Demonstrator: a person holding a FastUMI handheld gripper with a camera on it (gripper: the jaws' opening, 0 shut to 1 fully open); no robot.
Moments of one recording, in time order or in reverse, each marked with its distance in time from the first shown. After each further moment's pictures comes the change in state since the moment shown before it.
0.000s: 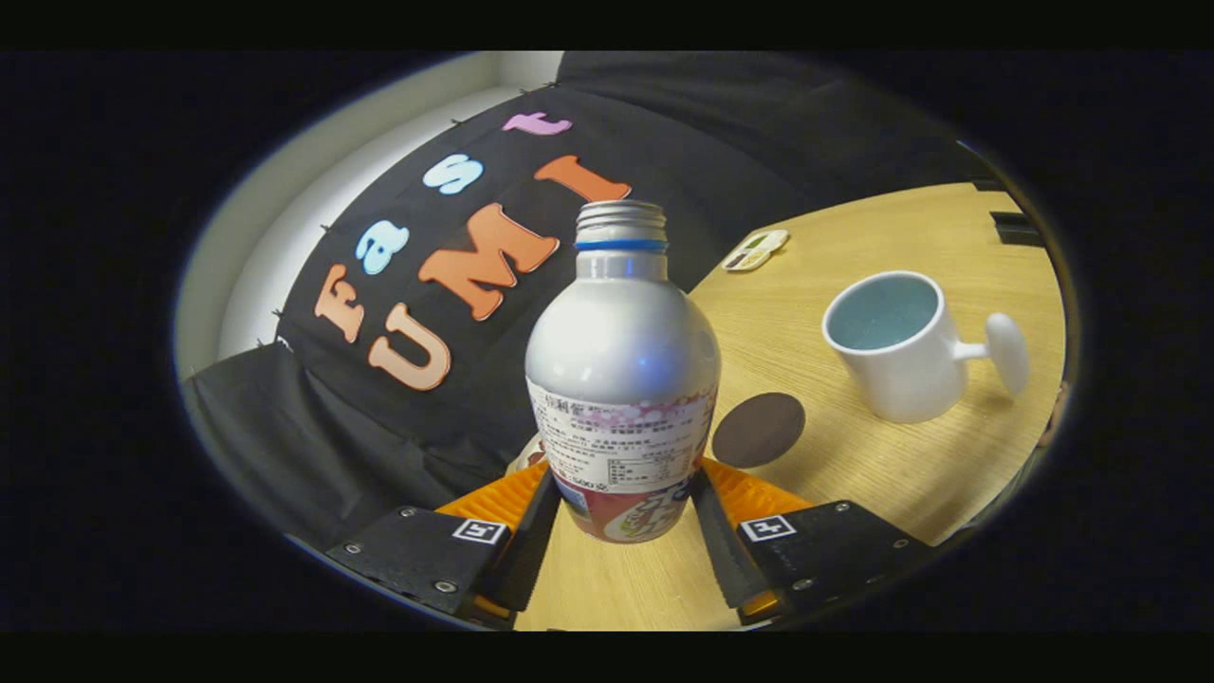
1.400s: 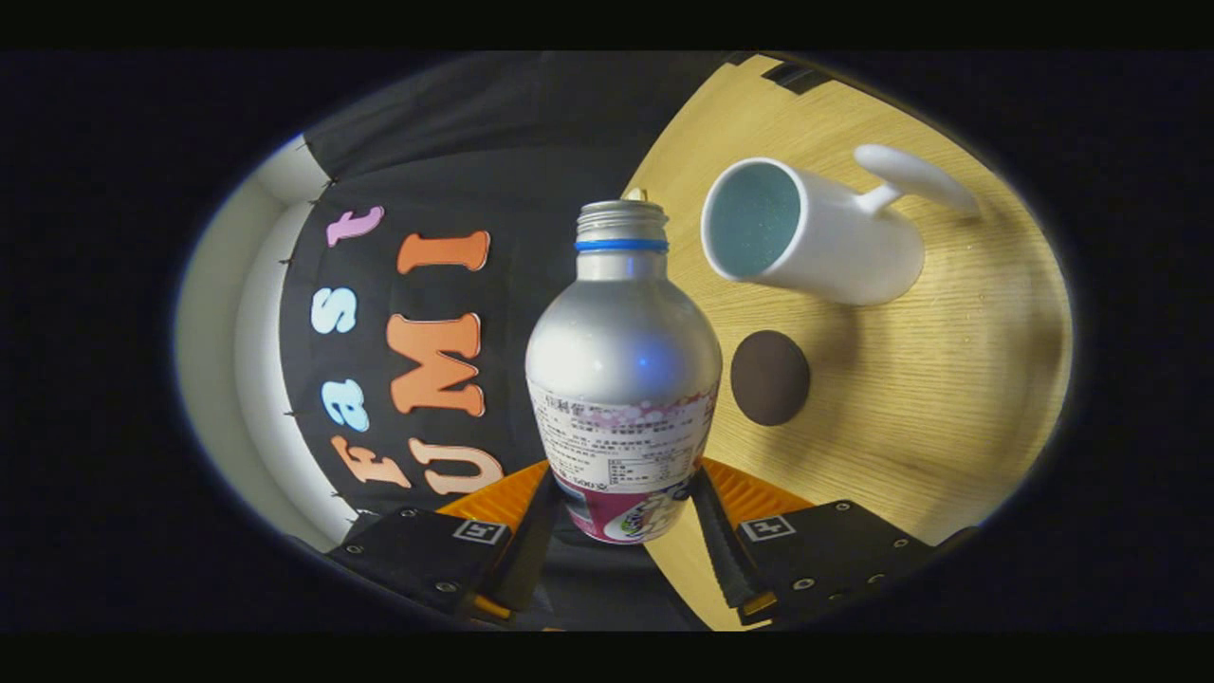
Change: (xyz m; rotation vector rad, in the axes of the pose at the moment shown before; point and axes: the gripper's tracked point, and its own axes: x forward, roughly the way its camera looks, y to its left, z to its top) arm 0.010 0.008 0.020 0.674 0.000 -0.013
